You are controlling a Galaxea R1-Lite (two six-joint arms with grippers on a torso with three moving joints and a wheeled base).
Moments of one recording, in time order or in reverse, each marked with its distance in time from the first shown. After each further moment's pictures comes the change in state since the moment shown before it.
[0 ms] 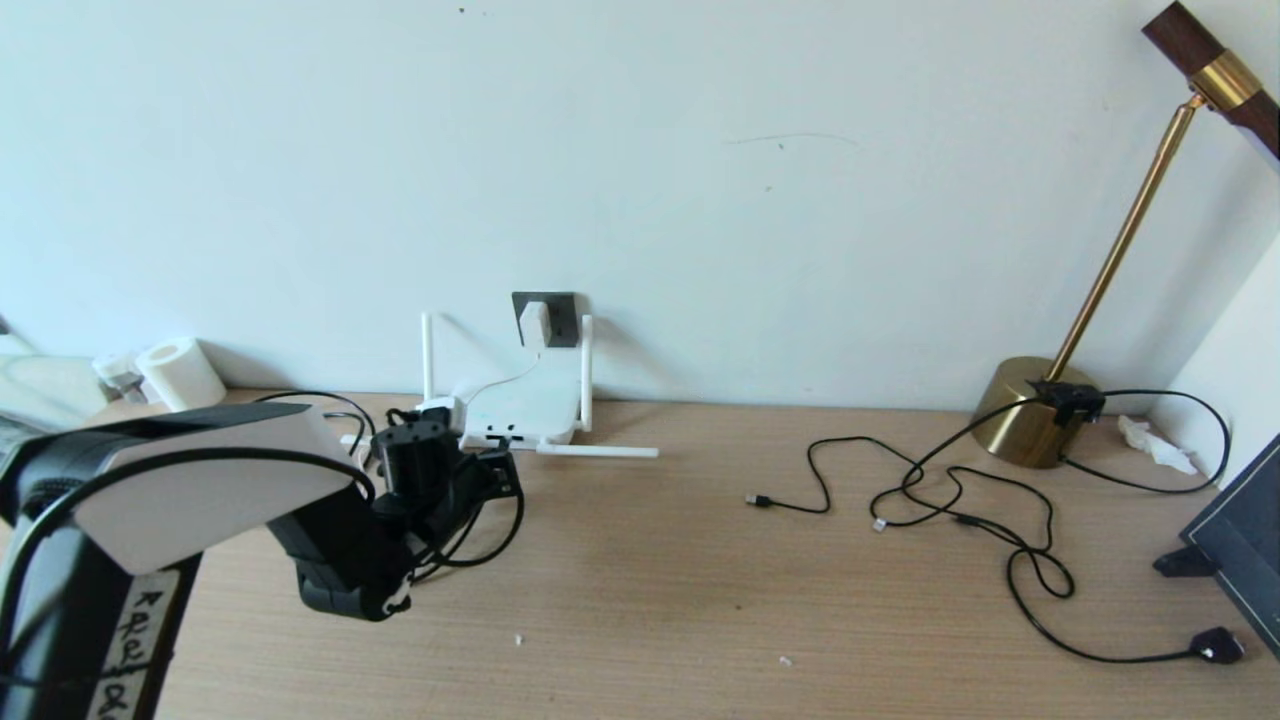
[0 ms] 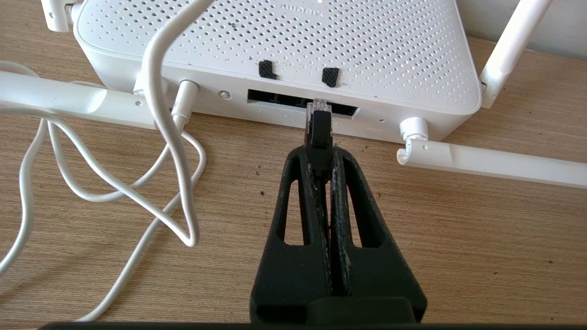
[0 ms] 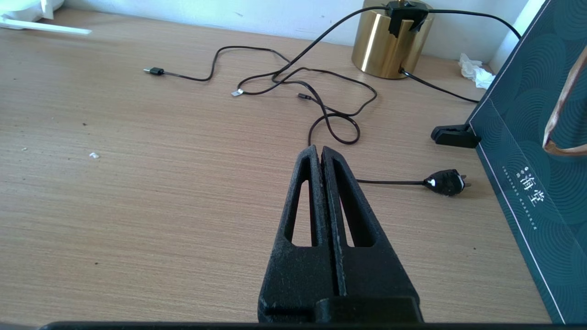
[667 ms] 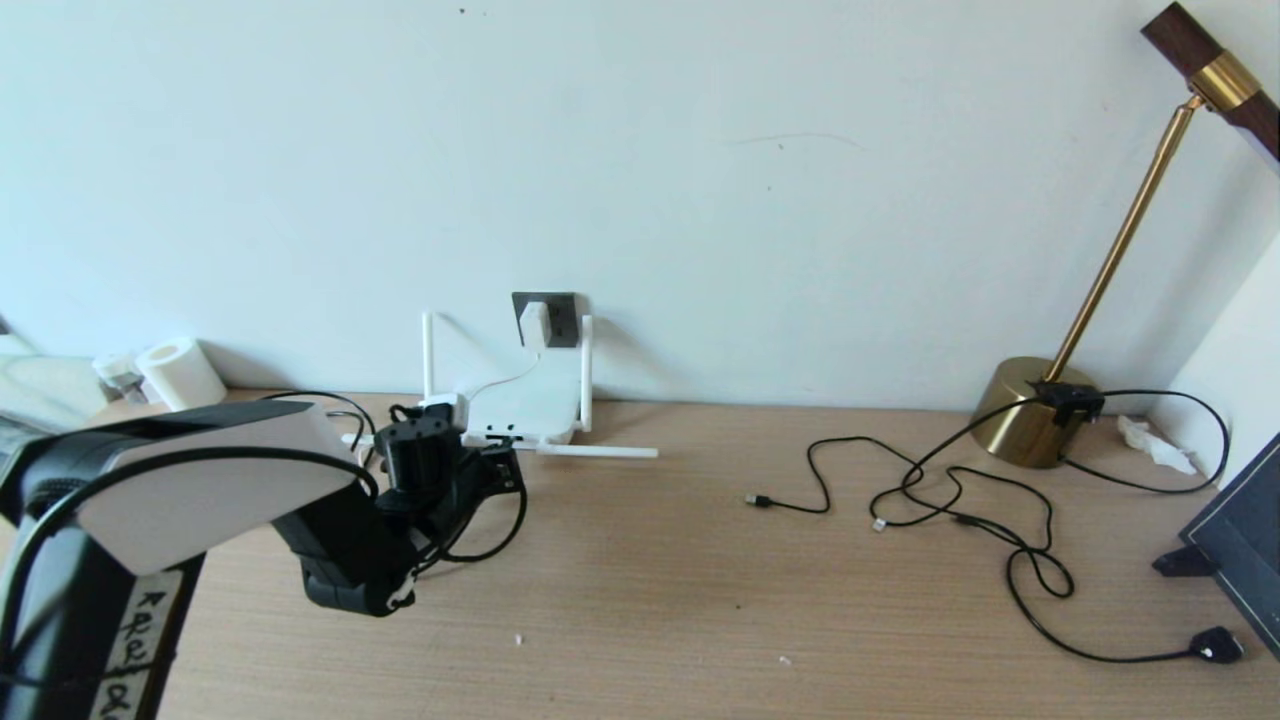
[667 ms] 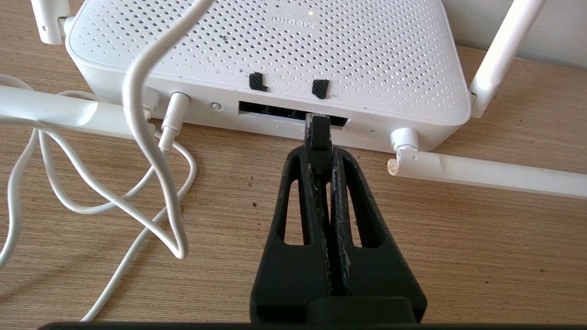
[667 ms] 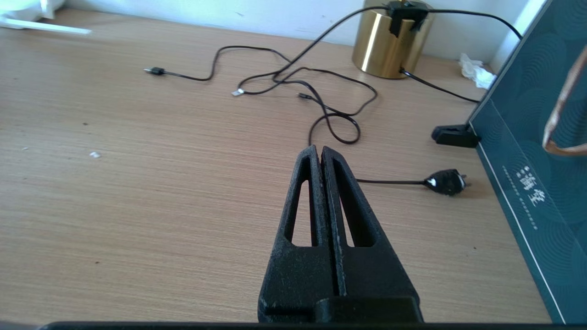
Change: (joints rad) left arm -0.006 0.000 -0.019 0.004 0.001 0.001; right arm 0.000 0.000 0.000 0.000 0.001 -0.001
